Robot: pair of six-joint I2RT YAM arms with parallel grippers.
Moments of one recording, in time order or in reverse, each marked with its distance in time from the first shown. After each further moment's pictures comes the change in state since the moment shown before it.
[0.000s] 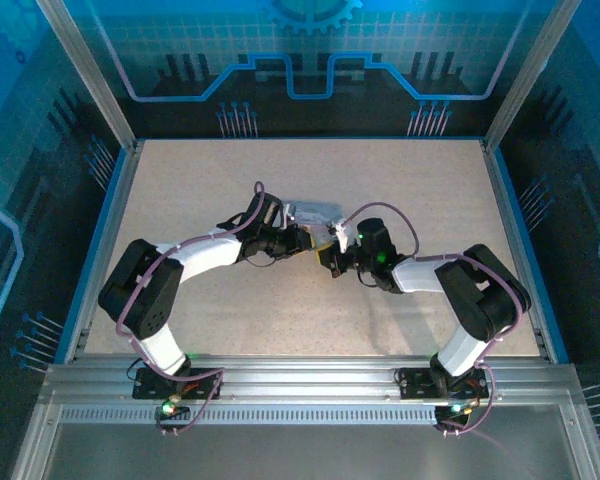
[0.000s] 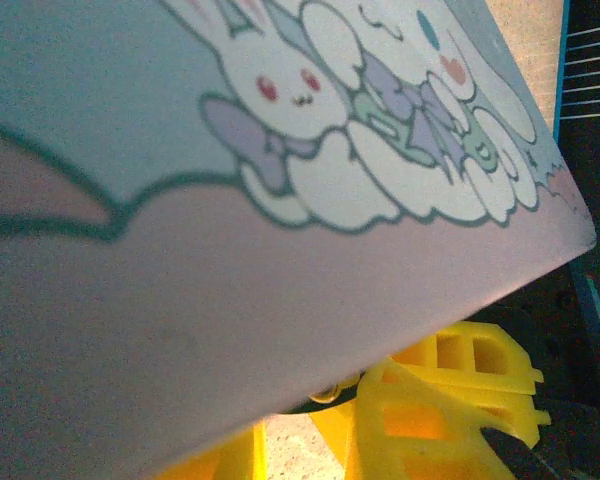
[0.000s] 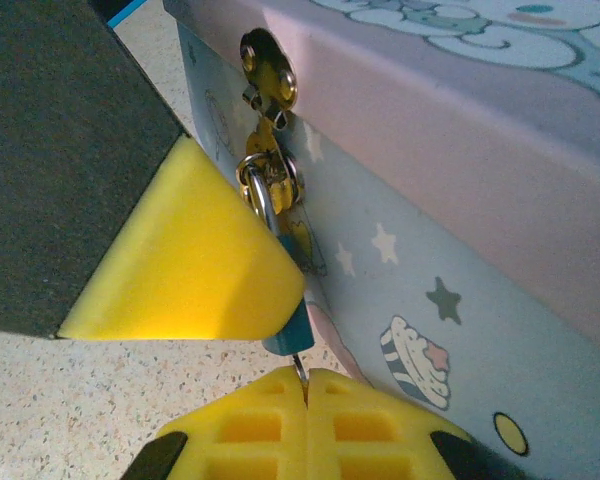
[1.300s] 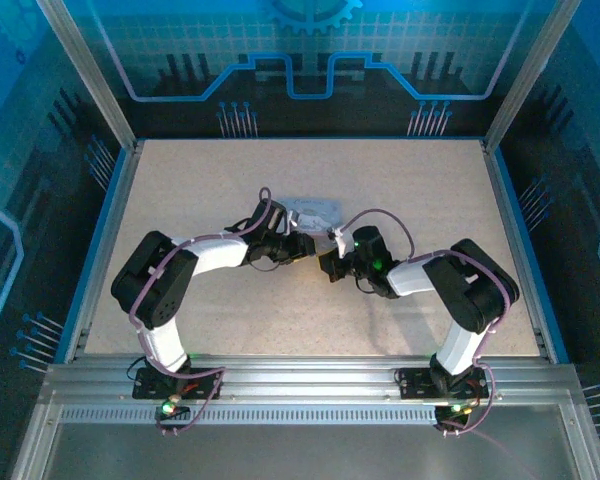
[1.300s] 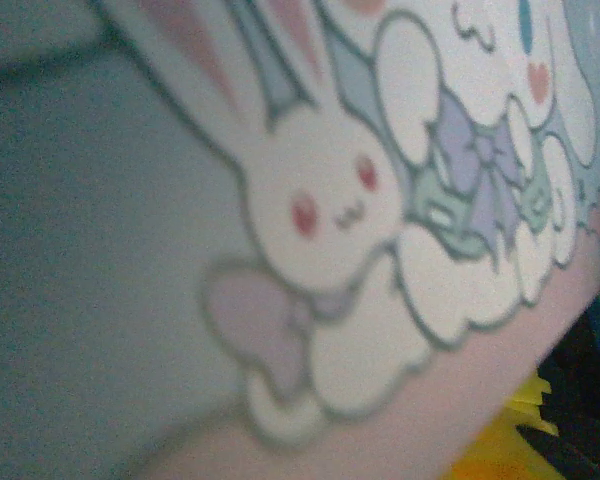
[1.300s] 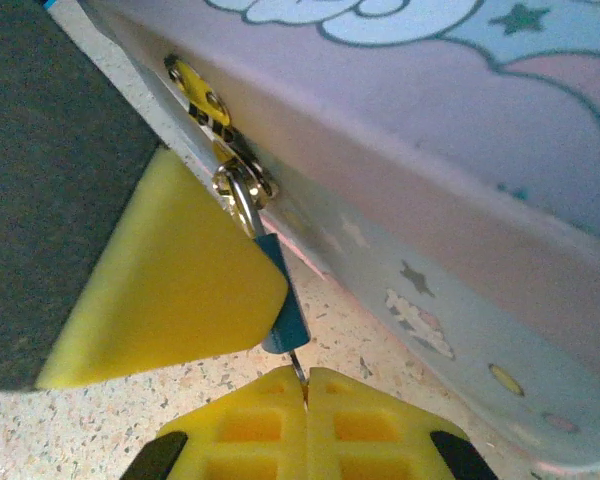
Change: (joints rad) left arm -0.006 0.089 -0.029 0.092 0.002 -0.004; right arm 0.028 0.077 -0.034 0.068 0.099 0.084
